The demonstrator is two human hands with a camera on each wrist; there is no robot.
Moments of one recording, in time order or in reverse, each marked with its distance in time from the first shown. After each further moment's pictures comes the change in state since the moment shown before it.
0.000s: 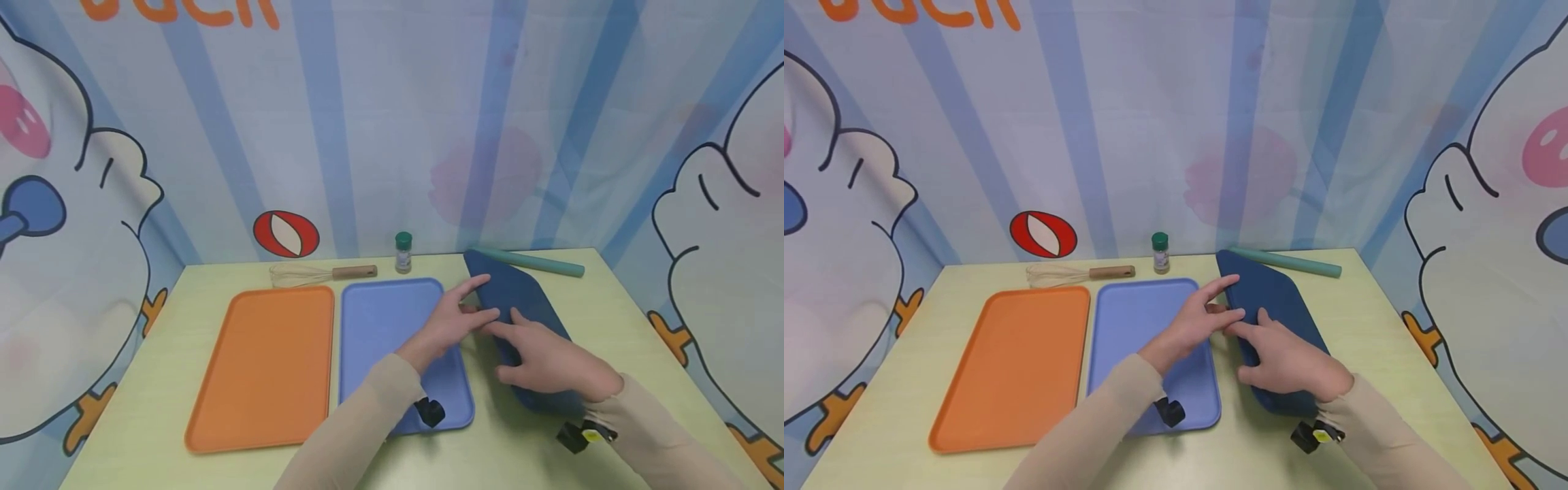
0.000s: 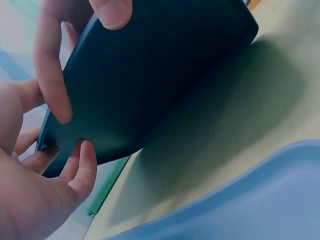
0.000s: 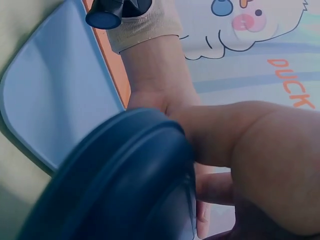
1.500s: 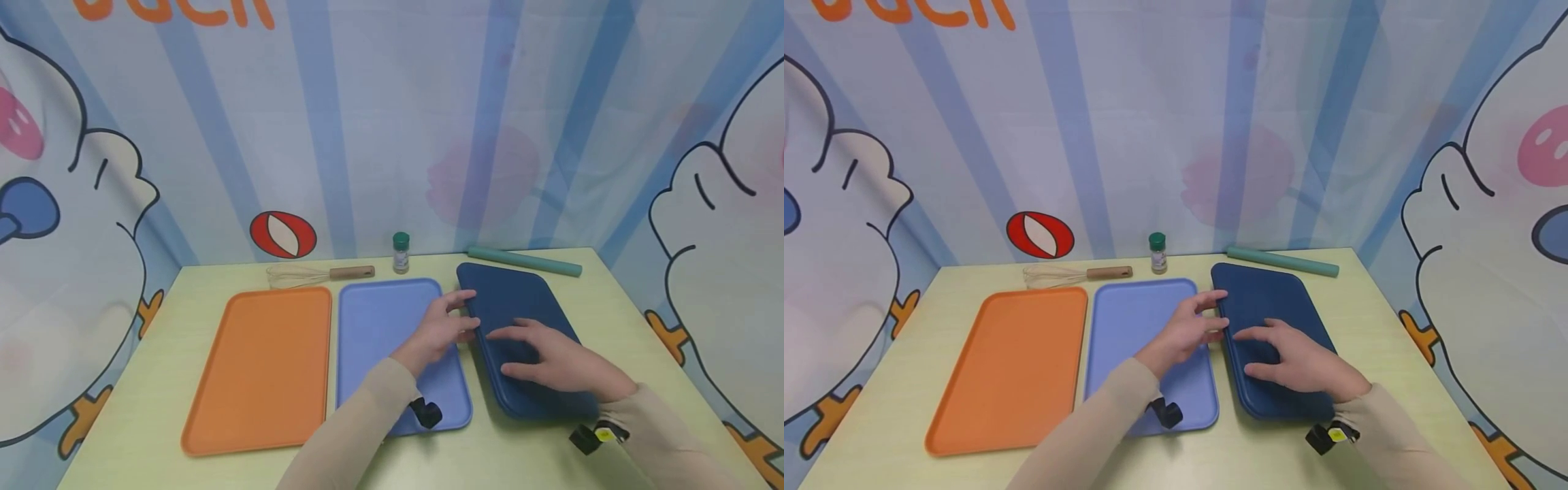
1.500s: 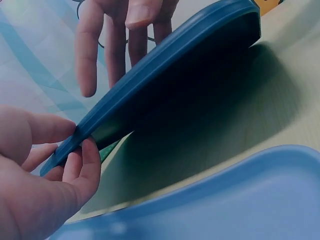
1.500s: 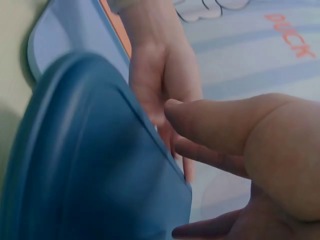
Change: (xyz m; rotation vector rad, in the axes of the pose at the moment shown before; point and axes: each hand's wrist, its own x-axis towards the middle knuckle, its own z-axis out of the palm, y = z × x) left_hand 0.007 -0.022 0.001 -0.252 0.111 -0.177; right_hand -0.011 0.042 0.011 0.131 0.063 -0.029
